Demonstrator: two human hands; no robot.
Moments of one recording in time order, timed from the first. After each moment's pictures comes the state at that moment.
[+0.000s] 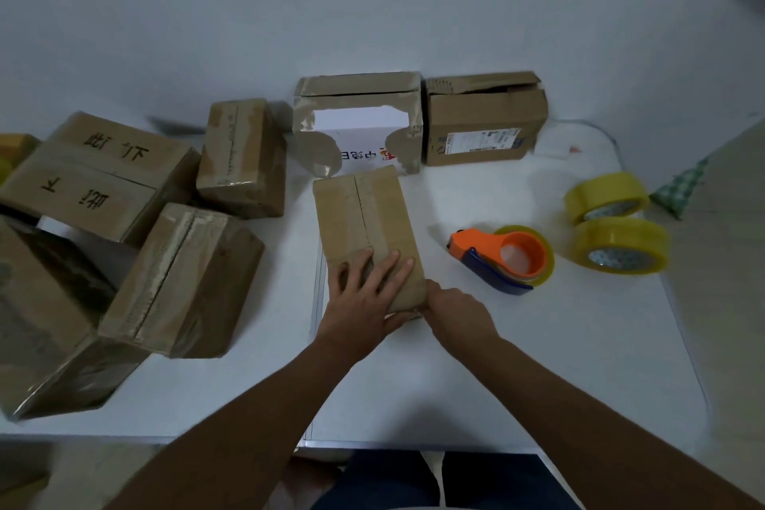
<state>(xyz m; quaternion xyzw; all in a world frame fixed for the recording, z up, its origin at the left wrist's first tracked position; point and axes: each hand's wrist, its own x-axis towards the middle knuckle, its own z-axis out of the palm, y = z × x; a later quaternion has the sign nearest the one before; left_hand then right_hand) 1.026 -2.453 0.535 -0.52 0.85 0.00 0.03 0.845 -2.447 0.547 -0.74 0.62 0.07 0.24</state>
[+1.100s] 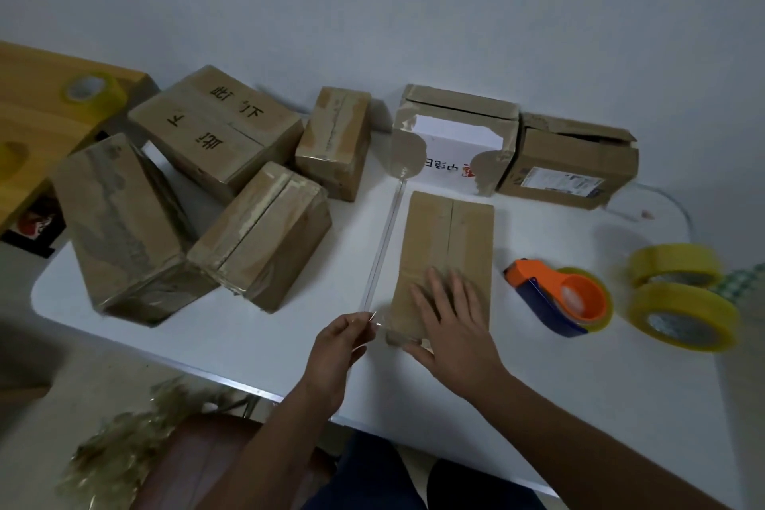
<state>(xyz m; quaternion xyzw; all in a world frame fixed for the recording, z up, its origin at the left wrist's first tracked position) 1.093 -2.359 0.549 -0.65 0.12 0.60 -0.44 0.908 -2.419 0.557 -0.87 0.48 0.06 0.06</state>
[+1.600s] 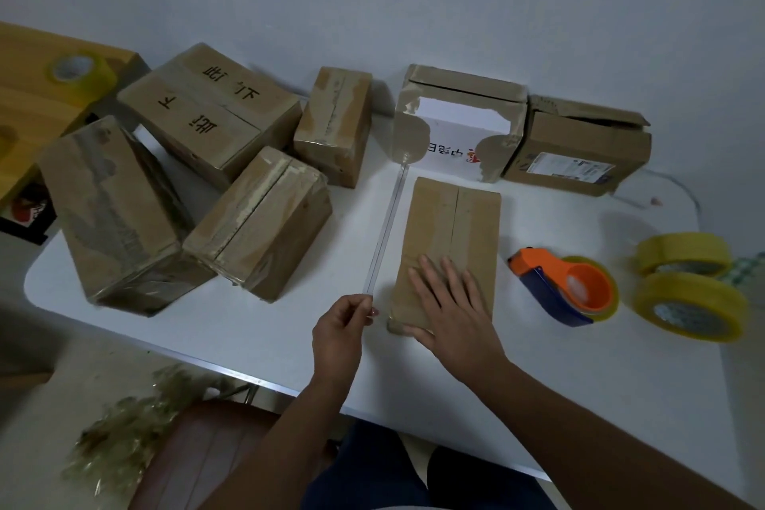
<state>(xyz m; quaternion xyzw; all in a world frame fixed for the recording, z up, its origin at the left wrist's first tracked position) 1.087 -2.363 0.534 -0.72 0.27 0.45 -0.45 0.913 -2.424 0.546 -0.88 0.46 0.05 0.04</state>
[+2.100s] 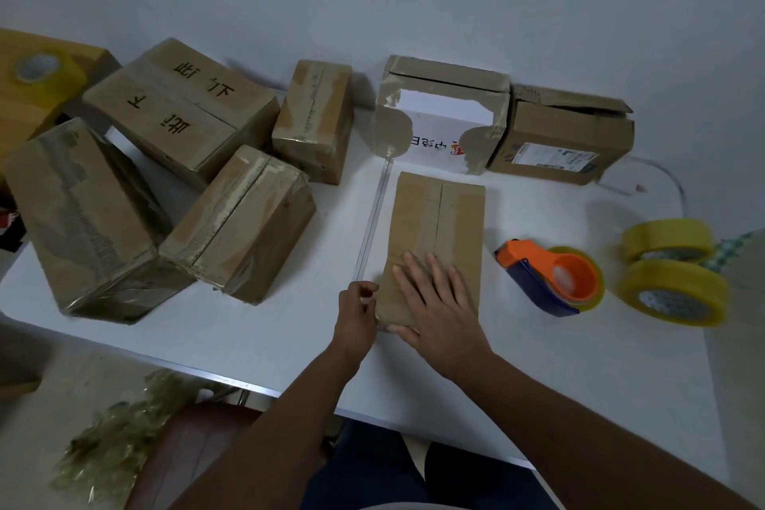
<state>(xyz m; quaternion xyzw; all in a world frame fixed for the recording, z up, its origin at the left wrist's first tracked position) 1.066 -2.399 0.515 -0.73 0.33 0.50 -0.33 0.912 -2.424 0.539 -0.88 0.47 0.05 0.04</state>
